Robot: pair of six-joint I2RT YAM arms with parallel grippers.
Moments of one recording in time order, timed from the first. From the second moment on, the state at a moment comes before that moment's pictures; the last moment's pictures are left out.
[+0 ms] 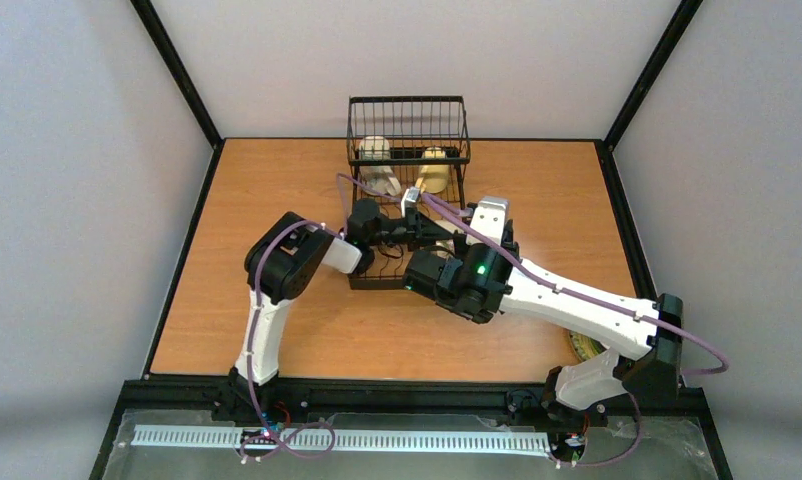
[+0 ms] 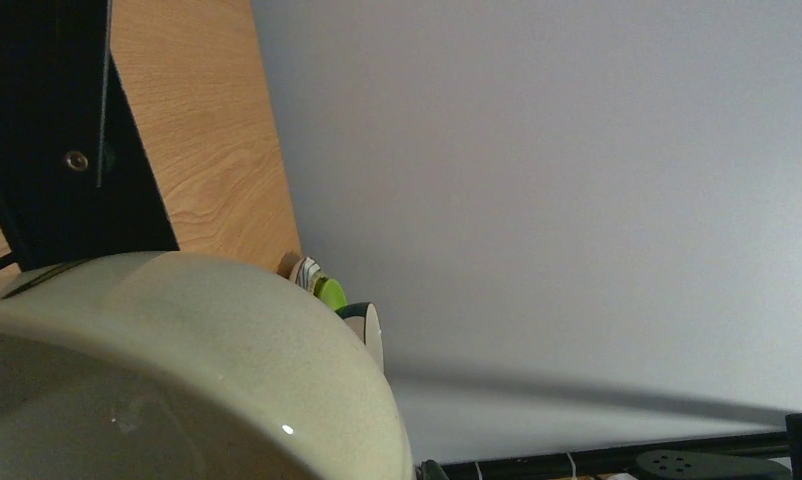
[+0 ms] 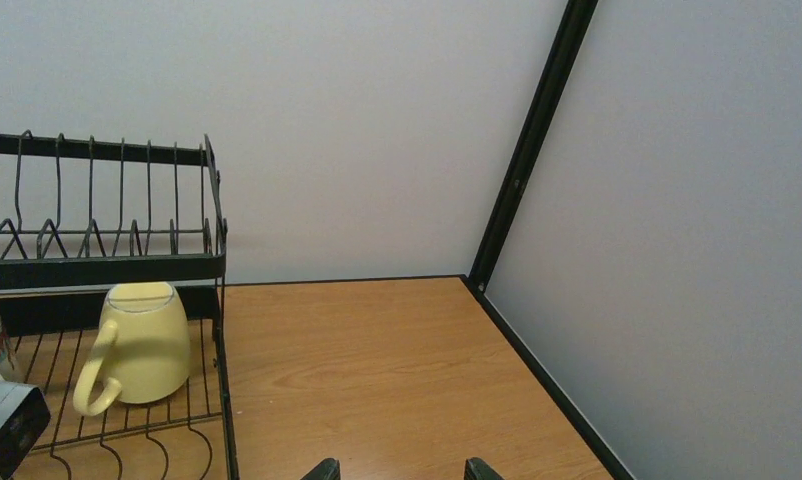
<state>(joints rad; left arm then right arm) -0.57 2.20 1.07 1.19 0.90 -1.51 1.16 1.40 1.38 -1.40 1.51 1.22</state>
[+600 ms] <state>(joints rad) -0.56 2.12 1.02 1.05 0.88 -1.37 1.16 1.43 1.39 -1.40 1.51 1.22</state>
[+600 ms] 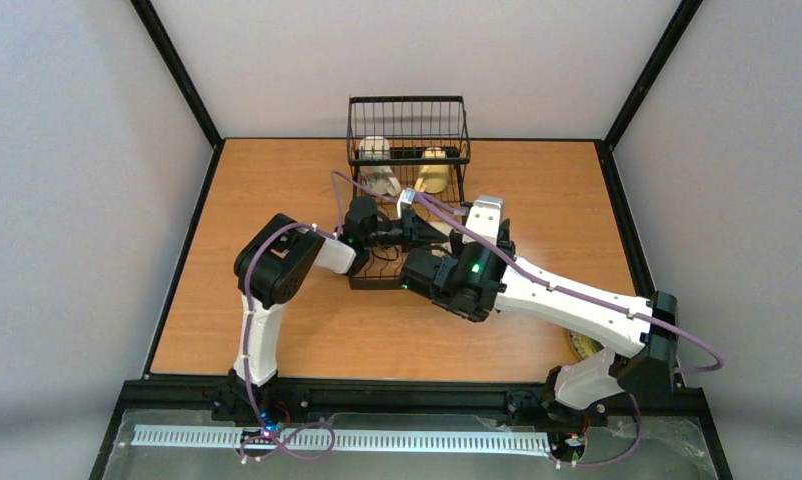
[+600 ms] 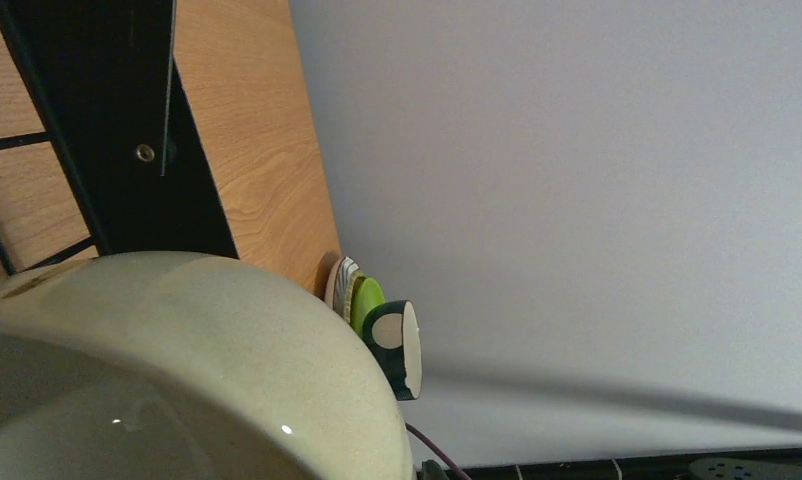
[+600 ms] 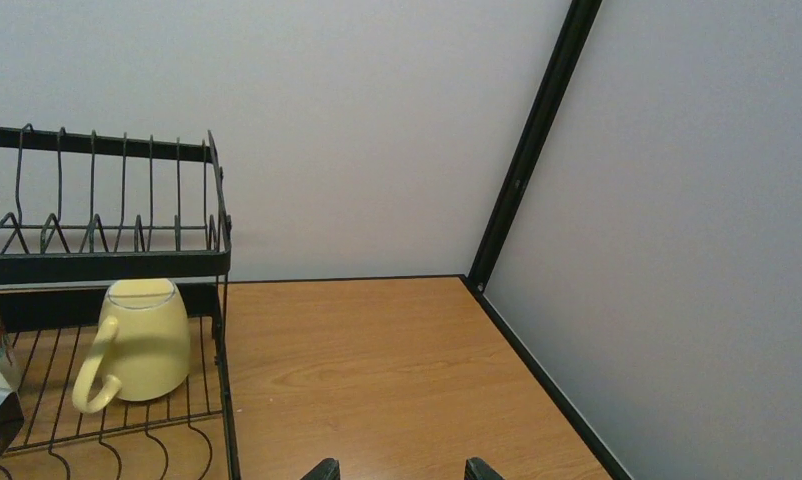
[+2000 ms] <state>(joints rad) -0.54 1.92 0.98 0.55 0.74 -1.08 1.15 1.48 1.48 -1.40 1.48 1.20</state>
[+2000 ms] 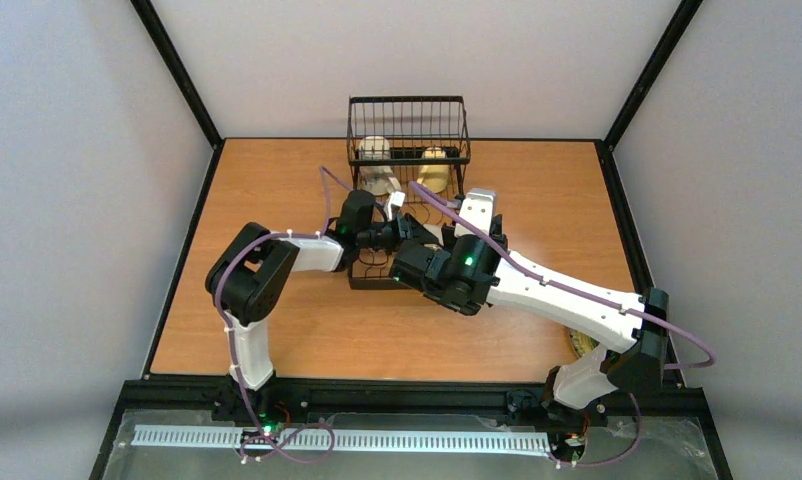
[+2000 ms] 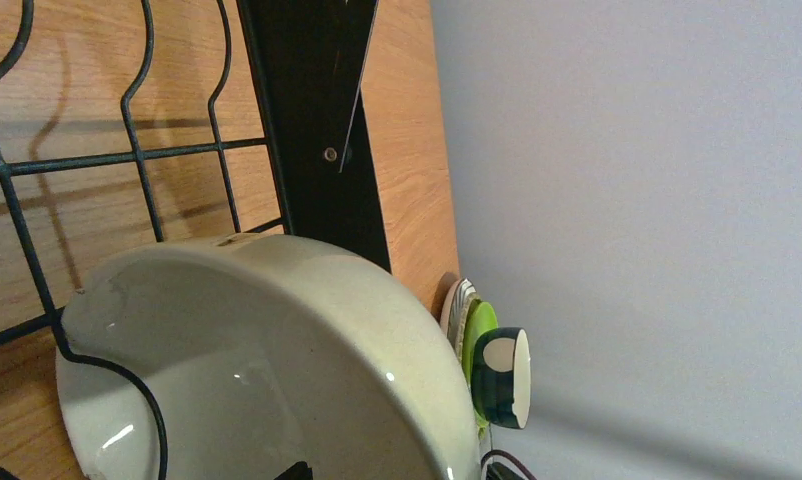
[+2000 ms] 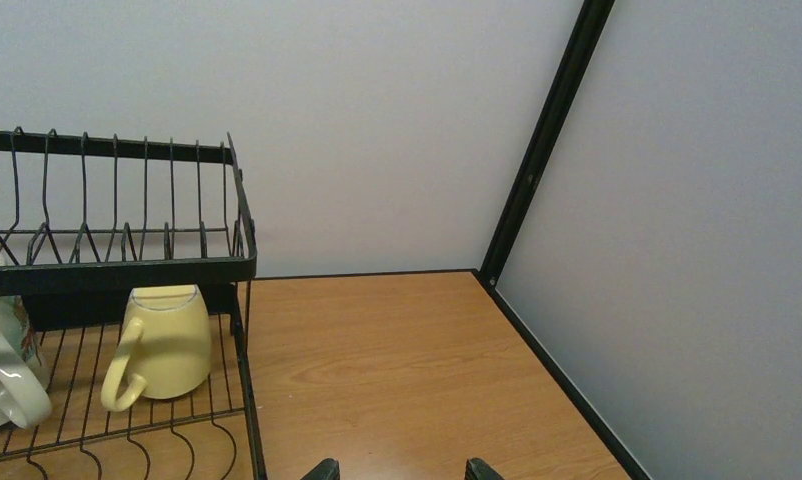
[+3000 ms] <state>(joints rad) -0.49 1.61 0.82 0.35 0.65 -1.00 1.15 1.53 1.59 -1.38 1.42 1.10</state>
